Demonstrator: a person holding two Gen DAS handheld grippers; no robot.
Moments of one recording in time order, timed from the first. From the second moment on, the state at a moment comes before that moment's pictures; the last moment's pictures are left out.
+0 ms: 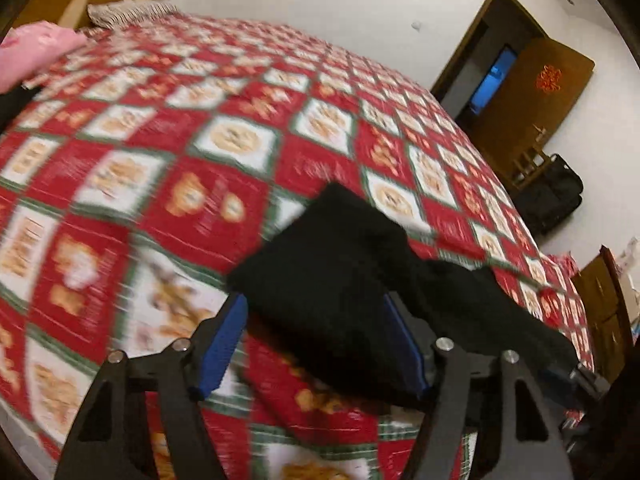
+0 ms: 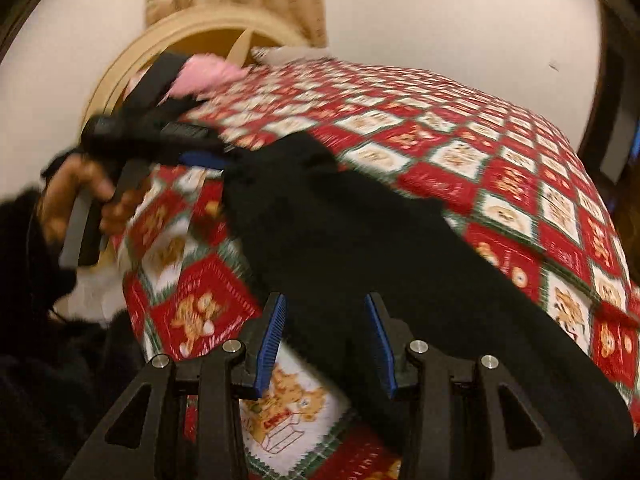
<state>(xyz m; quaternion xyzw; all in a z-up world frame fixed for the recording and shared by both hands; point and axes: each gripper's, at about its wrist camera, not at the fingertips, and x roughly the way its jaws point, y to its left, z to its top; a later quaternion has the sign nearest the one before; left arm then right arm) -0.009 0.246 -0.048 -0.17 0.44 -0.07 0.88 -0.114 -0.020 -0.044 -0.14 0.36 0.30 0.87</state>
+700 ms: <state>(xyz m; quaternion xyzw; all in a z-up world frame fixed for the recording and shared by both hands) 0.006 0.251 -0.060 -0.27 0.43 -0.04 0.86 -0.105 0.004 -0.068 -0.19 0.36 0.31 0.86</state>
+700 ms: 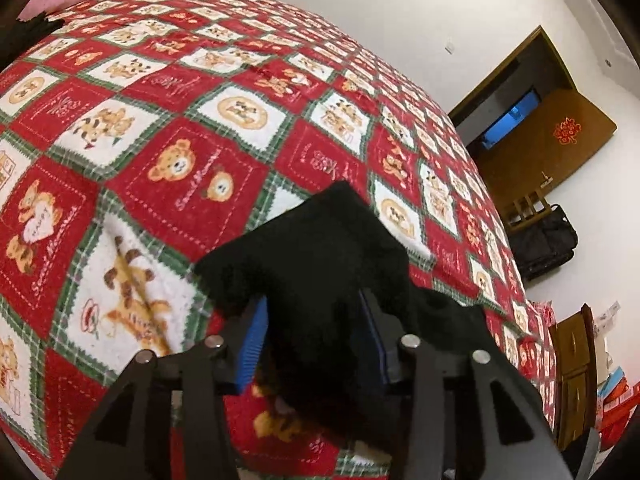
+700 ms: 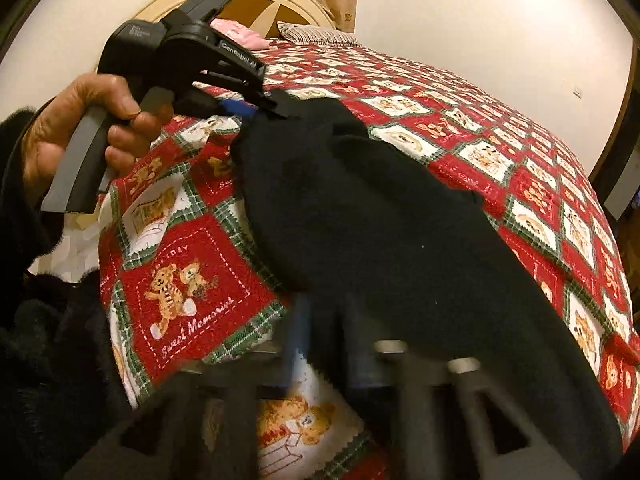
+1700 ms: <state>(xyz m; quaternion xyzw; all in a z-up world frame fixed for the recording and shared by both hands) 0.060 0.264 -0.017 -0.11 0.41 -0.06 0.90 0.023 -0.084 -0.034 0.06 0.41 0.26 0.87</state>
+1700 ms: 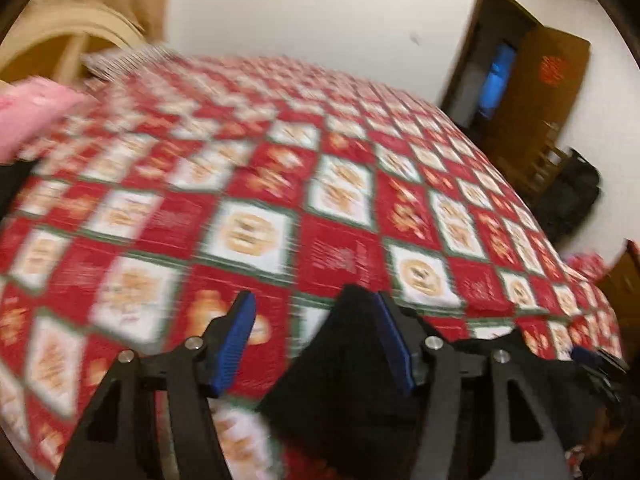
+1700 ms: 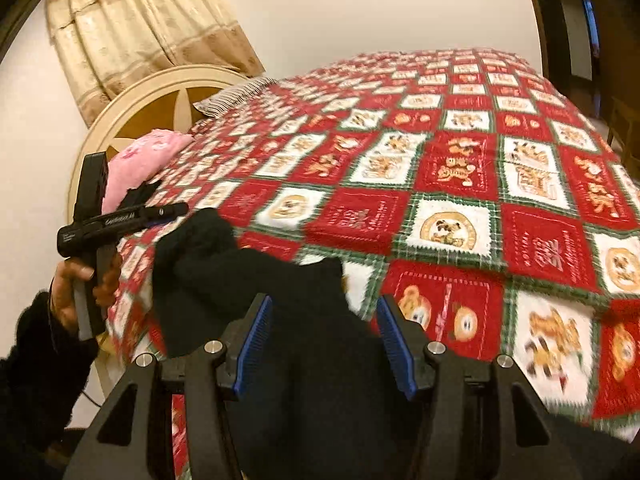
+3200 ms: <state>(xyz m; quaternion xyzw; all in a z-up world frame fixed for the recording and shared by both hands) 0.025 0.291 -0.015 -0.14 0.32 0.15 0.92 -0.020 -0.127 0.006 0.05 0.33 0.14 0.93</state>
